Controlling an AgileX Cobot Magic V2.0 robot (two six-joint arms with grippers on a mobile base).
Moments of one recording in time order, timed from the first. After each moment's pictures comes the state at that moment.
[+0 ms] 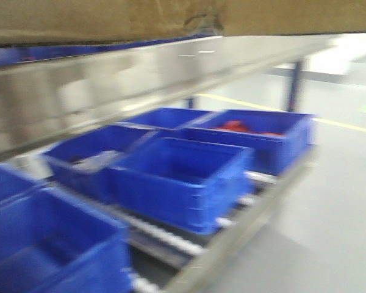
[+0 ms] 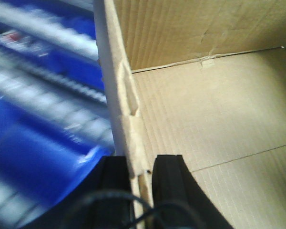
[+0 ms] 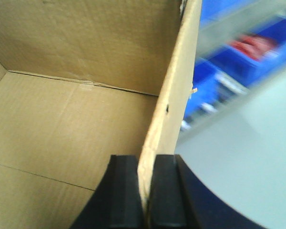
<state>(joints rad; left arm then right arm) -0.39 1.26 -1.72 0.11 1.24 -0.28 0.45 1.24 -1.72 0.01 1.16 0.11</state>
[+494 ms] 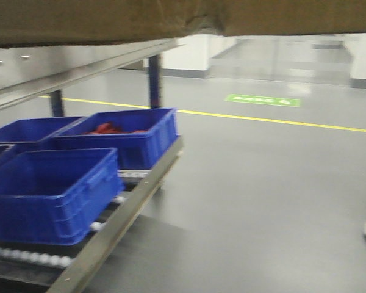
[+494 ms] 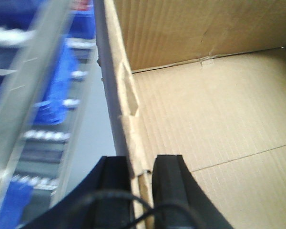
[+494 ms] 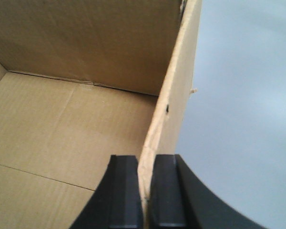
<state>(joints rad) -0.39 1.26 -1.72 0.11 1.24 -0.28 0.45 1.24 -1.72 0.01 1.16 0.11</state>
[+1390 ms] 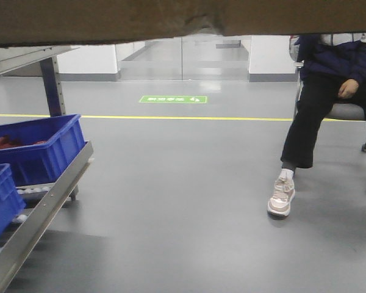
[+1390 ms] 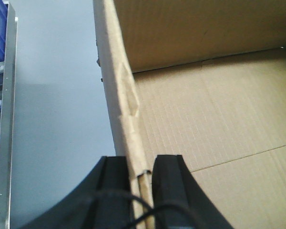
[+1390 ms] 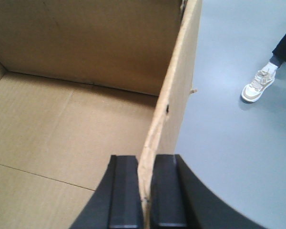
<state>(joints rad) -0.39 1.26 -1.72 0.11 1.24 -0.28 0.45 1.24 -1.72 0.01 1.16 0.11</state>
